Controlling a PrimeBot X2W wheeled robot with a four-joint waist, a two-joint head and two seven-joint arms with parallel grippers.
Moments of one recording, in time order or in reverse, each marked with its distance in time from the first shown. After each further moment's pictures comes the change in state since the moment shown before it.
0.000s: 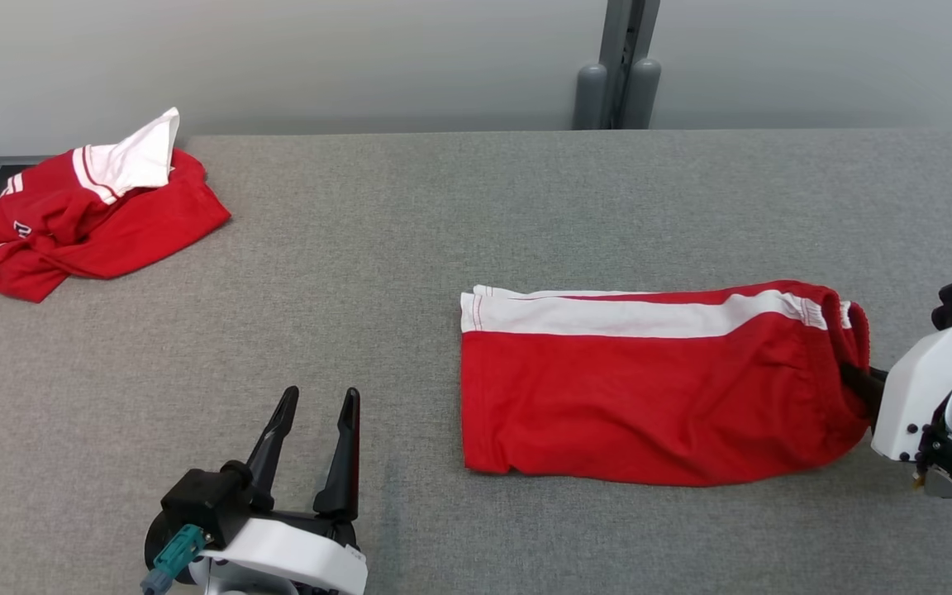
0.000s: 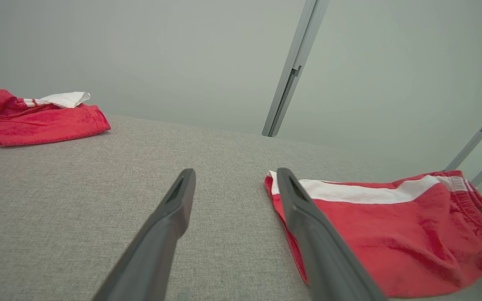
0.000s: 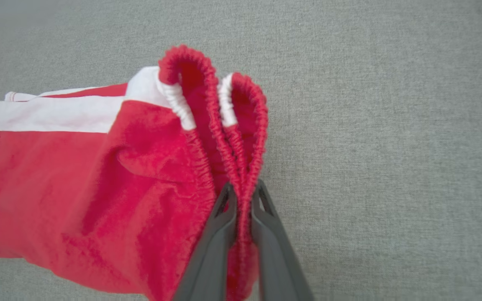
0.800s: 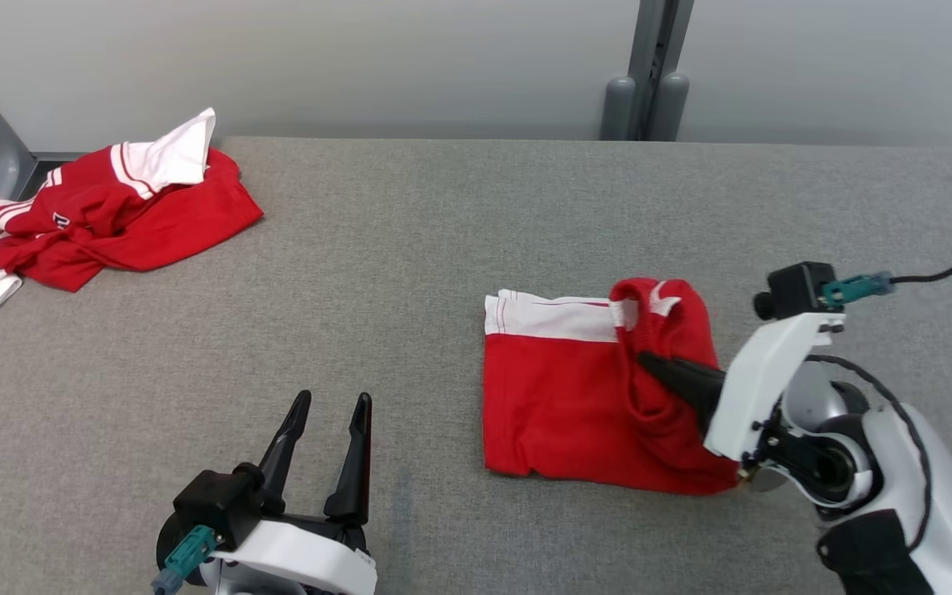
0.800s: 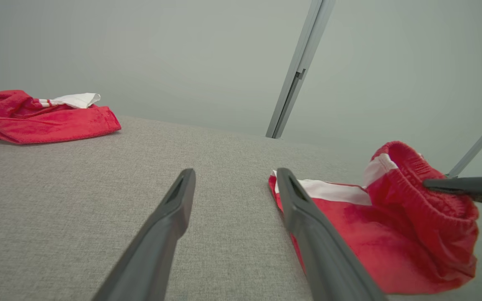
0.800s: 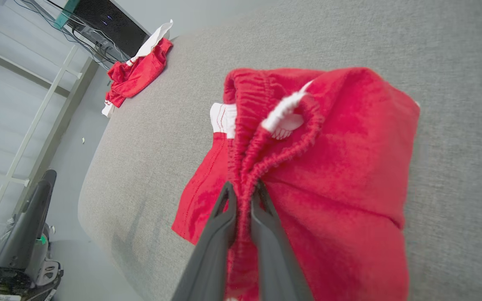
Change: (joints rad) left arm -0.002 0.000 -0.023 0.011 -0.010 0.000 0.000; right arm 0.009 0.231 0.092 -0.205 0.174 0.000 0.080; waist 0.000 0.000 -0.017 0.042
